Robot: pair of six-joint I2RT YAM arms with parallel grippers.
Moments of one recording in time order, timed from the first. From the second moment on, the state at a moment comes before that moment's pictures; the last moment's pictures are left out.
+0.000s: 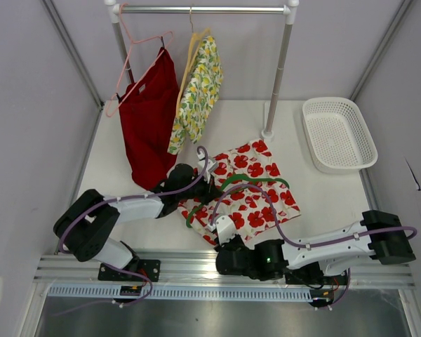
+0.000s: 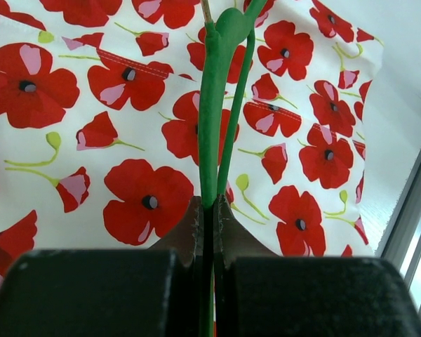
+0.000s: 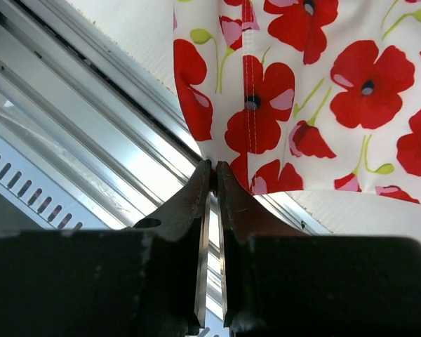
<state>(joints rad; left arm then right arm) -0.70 1.47 0.58 0.42 0.33 -0.21 1.66 1.29 0.76 -0.37 0.67 0.72</state>
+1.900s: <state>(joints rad) -0.80 1.38 0.42 0.58 0.08 -0.26 0.24 1.05 0.51 -0.42 0.10 0.78</state>
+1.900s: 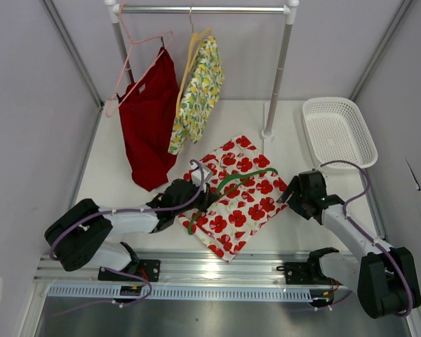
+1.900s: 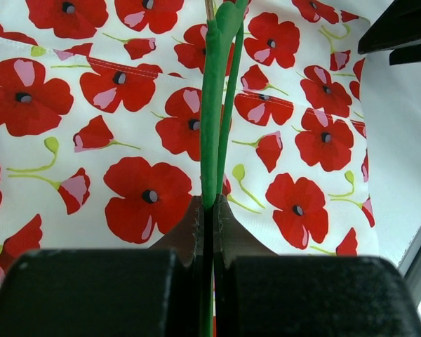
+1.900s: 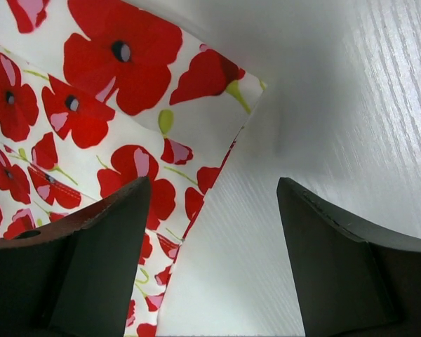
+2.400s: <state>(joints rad) -0.81 1.39 0.42 0.60 0.08 -0.26 0.18 1.09 0.44 -0.20 0.07 0.83</state>
